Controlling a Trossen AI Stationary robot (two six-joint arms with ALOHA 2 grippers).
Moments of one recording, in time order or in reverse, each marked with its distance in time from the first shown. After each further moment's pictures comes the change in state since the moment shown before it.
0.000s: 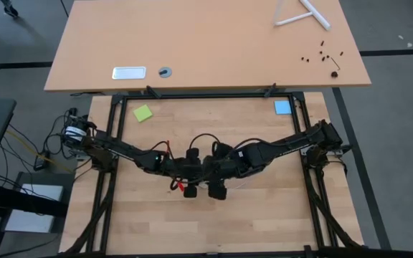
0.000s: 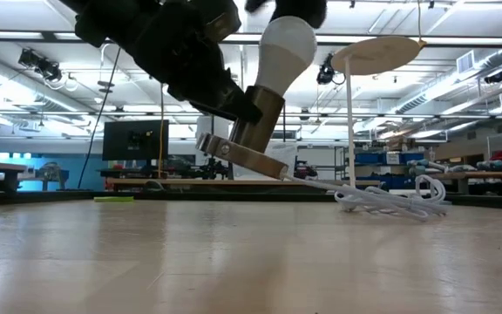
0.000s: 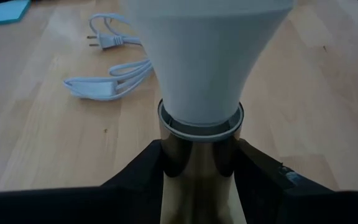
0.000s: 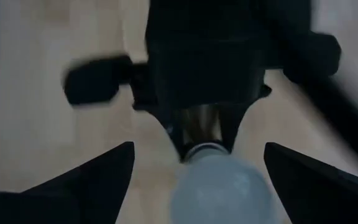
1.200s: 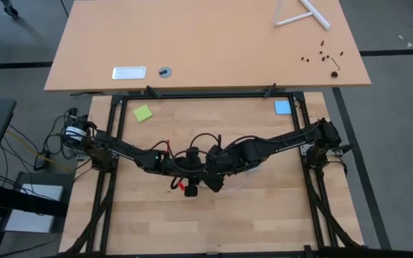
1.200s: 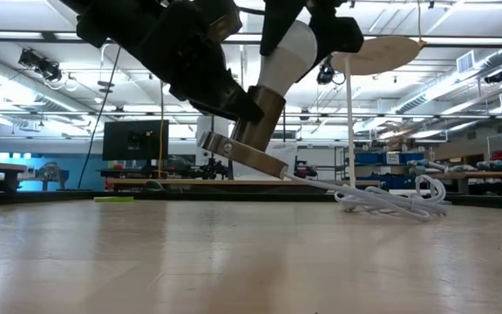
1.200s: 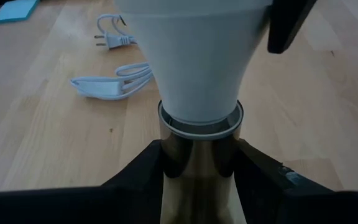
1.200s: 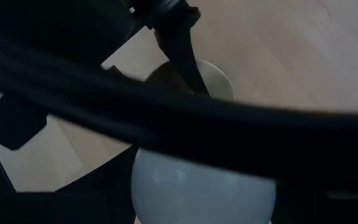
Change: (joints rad) left arm 0.001 0.000 0.000 0.005 -0.011 -0.014; right arm -0.058 0.000 -0.052 -0.087 -0.061 0.463
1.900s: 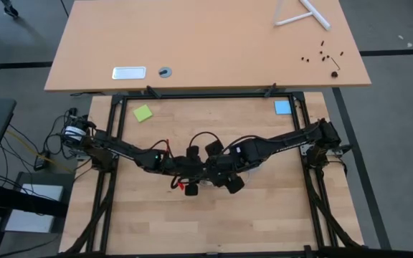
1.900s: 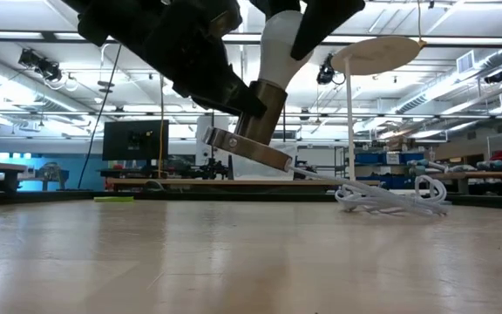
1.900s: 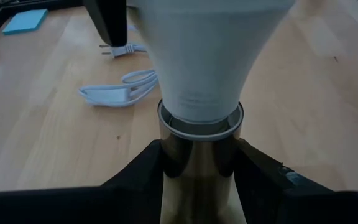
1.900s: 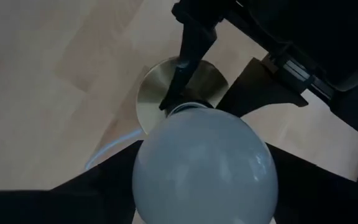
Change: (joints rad) left arm 0.000 -0.003 0.001 0.008 -0.008 0.018; right arm 0.002 0.000 0.039 -0.024 0.019 -1.251
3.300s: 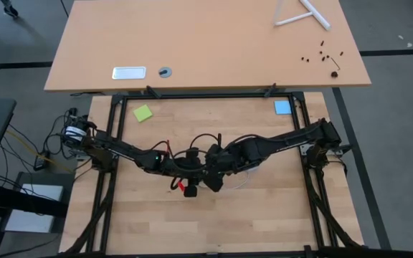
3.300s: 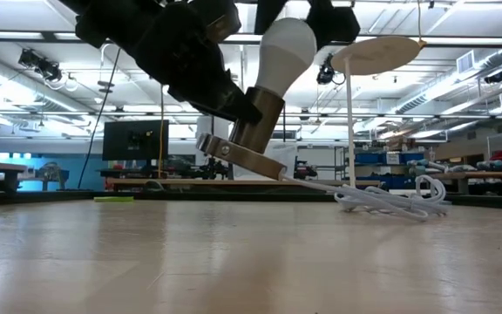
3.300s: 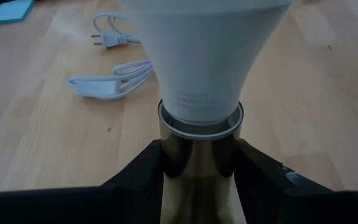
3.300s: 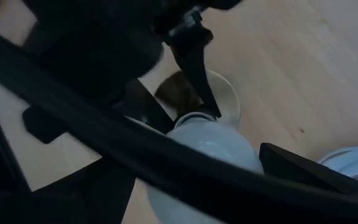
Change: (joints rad) left arm -0.001 0.003 -0.003 -0.013 0.013 -0.002; right arm 0.002 -0.001 0.013 0.000 -0.021 1.227
